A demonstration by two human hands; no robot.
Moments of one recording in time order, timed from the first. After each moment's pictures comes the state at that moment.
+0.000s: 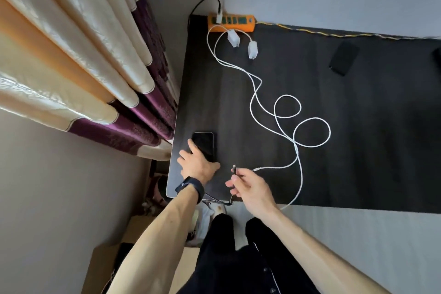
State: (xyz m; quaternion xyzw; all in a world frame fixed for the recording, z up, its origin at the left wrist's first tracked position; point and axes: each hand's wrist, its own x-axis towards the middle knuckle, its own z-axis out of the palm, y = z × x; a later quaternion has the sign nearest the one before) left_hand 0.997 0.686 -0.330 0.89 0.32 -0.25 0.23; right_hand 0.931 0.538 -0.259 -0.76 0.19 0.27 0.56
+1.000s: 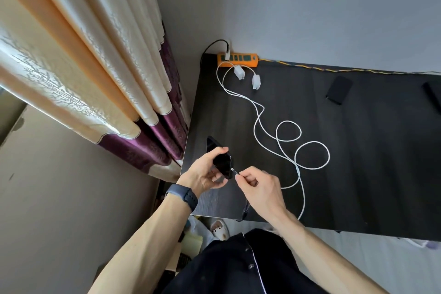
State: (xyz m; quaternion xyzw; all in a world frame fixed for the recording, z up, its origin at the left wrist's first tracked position) left_hand 1.014 0.700 -0.220 0.43 0.41 -0.33 0.73; right_hand 0.952 0.533 -0.213 -0.90 0.00 0.05 0.42
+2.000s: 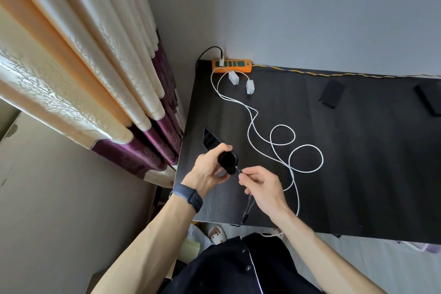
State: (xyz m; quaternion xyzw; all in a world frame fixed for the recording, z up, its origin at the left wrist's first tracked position) left_hand 1.022 0.670 -0.199 0.46 0.38 -0.24 0.77; right_hand 0.961 0.509 -0.198 -0.78 0.15 0.17 0.58
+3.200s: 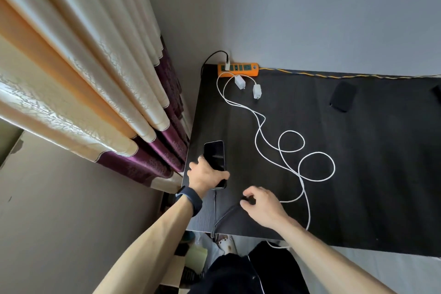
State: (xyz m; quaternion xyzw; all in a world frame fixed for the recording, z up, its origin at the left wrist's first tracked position) left_hand 1.035 0.696 -0.245 0.86 0.29 -0.25 0.33; right_hand 0.978 0.512 -0.256 -0.91 0.01 0.32 0.28
